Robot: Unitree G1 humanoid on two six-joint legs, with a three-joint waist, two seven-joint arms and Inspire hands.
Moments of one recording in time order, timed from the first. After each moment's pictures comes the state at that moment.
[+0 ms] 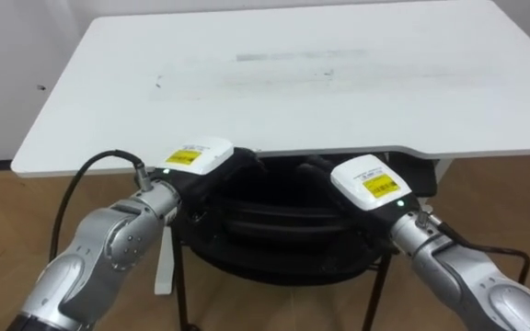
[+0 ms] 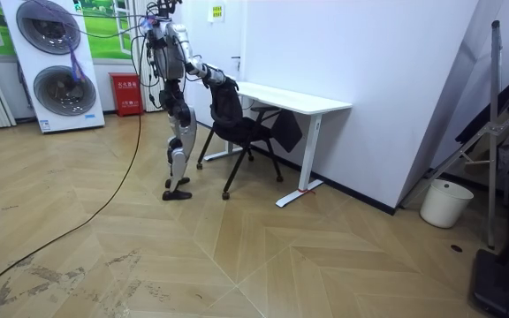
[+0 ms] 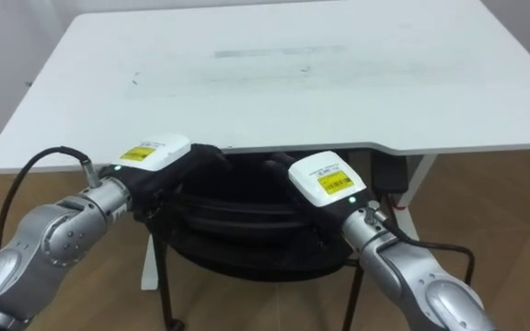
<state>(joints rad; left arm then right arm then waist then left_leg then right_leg) -0.16 0.46 -0.32 0.03 0.76 -0.09 -0.33 -0.10 -0.57 0.44 0.17 -0.97 -0.15 -0.01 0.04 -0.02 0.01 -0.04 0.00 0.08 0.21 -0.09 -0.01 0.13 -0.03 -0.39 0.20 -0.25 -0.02</state>
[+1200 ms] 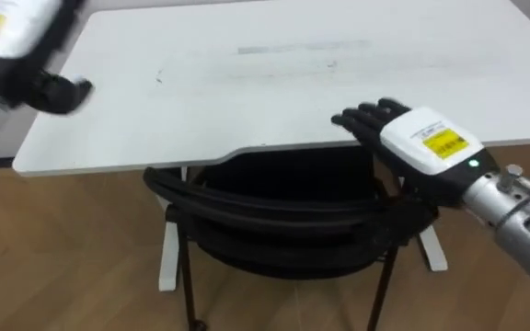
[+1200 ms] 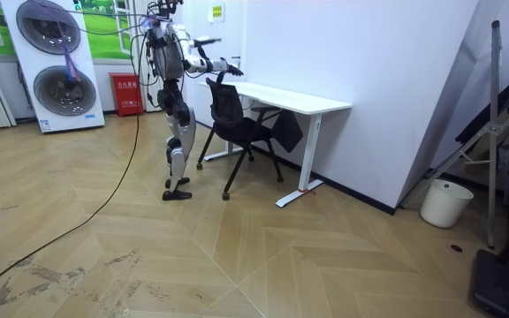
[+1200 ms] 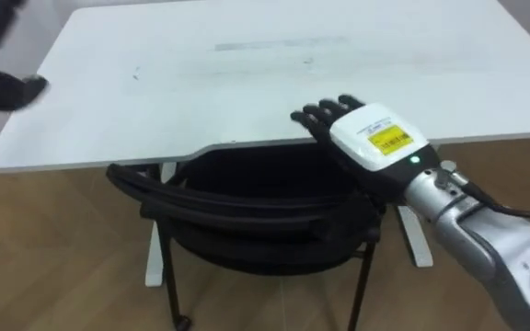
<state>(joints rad) -0.10 0.65 0.35 -0.10 0.82 -0.19 -0.02 0.04 -0.74 -0.10 -0.11 -0.82 -0.37 0.09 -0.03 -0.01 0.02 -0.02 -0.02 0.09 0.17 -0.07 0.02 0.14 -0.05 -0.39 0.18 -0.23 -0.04</state>
